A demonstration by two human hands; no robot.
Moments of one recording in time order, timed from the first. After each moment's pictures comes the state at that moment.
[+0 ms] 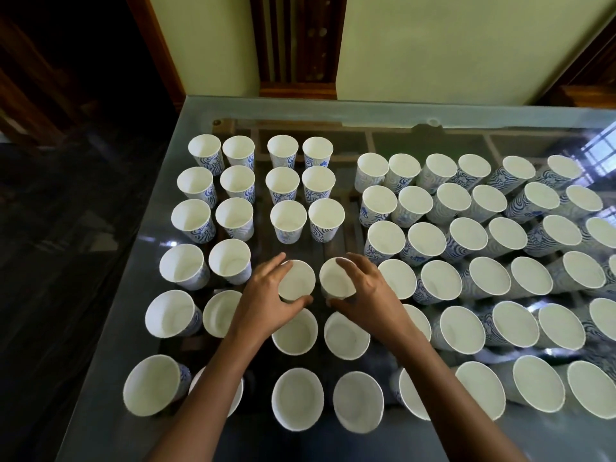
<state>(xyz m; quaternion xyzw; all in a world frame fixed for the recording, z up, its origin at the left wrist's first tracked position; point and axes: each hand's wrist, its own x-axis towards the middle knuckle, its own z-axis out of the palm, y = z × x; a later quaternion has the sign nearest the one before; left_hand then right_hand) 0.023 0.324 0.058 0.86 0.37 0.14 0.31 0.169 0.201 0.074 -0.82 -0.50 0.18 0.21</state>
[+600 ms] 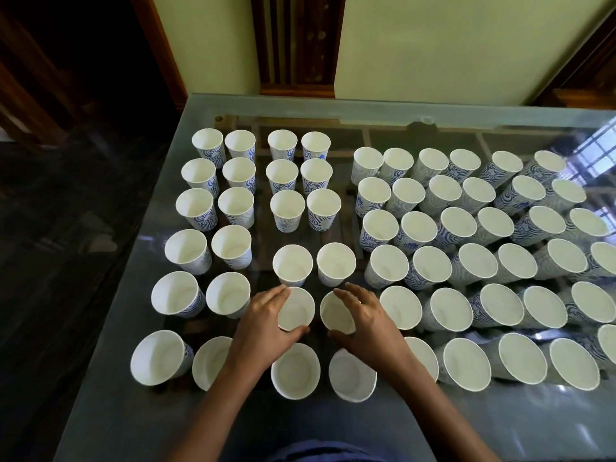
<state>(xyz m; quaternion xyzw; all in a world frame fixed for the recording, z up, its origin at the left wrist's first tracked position) -0.021 0.268 0.052 0.87 0.38 0.10 0.30 0.128 0.146 0.056 -0.82 -0.51 0.20 0.18</state>
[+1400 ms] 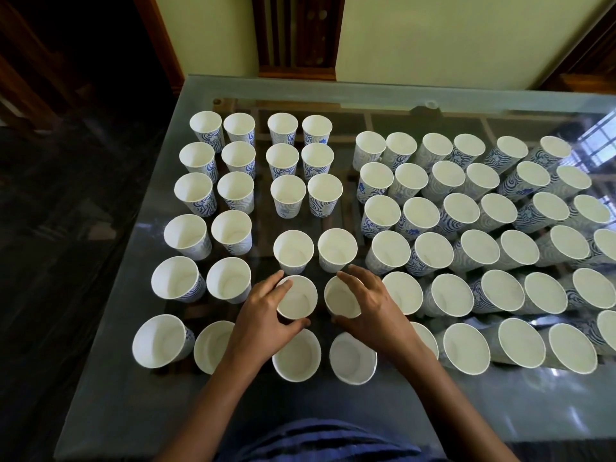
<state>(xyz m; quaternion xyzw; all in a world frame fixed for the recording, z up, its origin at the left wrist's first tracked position) -0.030 0.260 0.053 0.87 0.38 0.12 0.31 0.129 0.142 0.064 -0.81 -0.51 0.20 0.20</state>
